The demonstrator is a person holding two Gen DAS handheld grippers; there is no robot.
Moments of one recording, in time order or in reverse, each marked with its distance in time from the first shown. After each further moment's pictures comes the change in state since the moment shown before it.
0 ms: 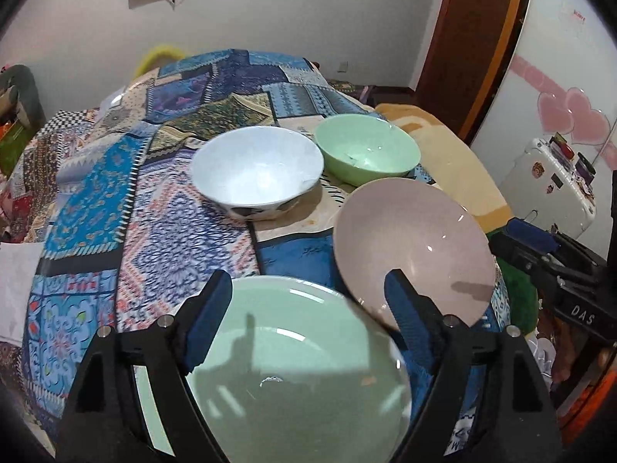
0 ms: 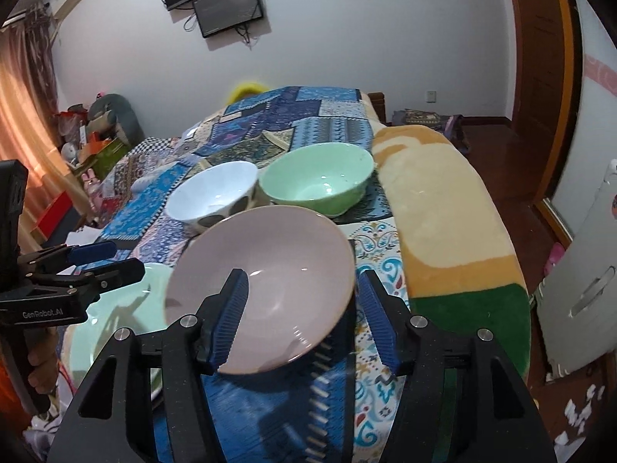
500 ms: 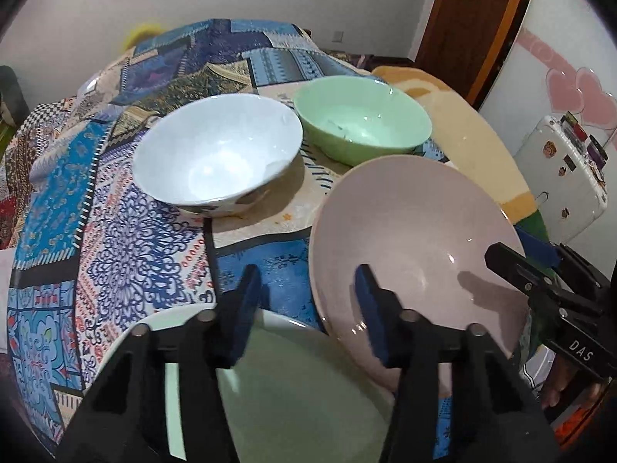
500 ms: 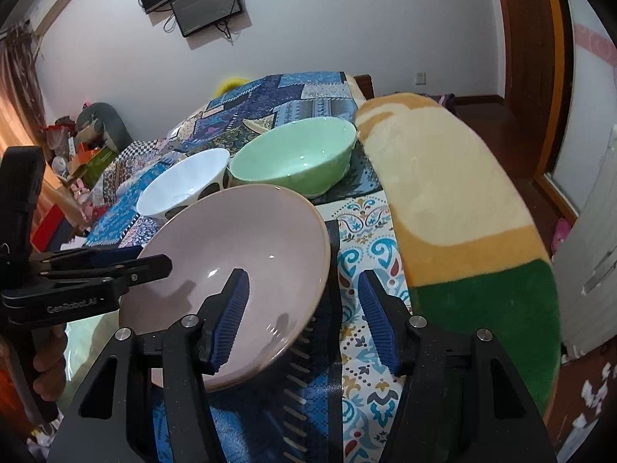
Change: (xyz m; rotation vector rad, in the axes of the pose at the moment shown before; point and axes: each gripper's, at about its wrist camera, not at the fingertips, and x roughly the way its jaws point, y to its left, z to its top) left arm 0.066 -0.015 0.011 0.025 0.115 -0.003; right arm 0.023 -0.019 -0.015 0.081 0.026 0.011
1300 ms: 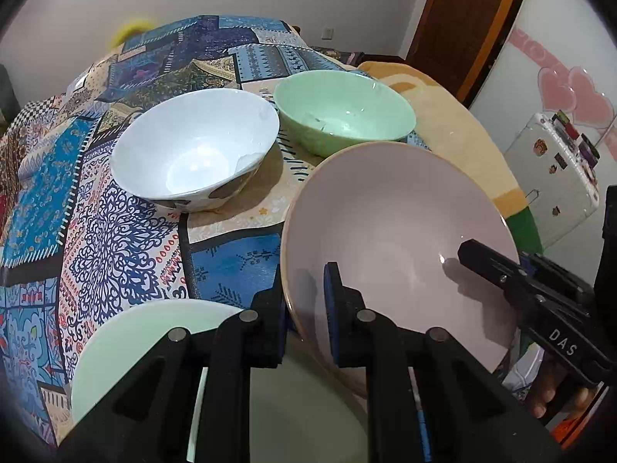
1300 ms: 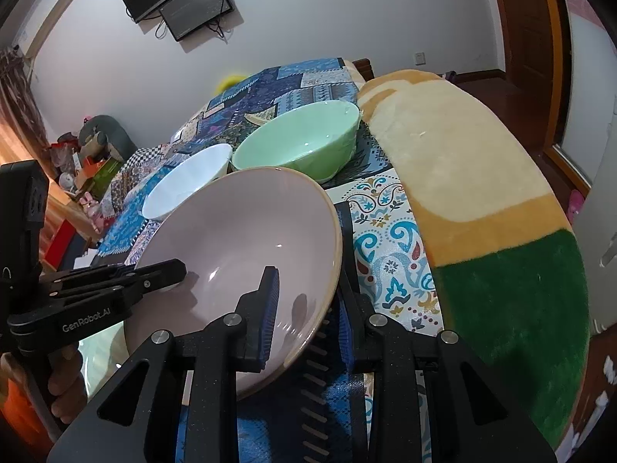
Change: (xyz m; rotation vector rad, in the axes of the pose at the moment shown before) left arm -0.001 -0.010 -0.003 -0.011 0.000 -0.045; right arm 0.009 -0.003 0.001 0.078 0.037 0.048
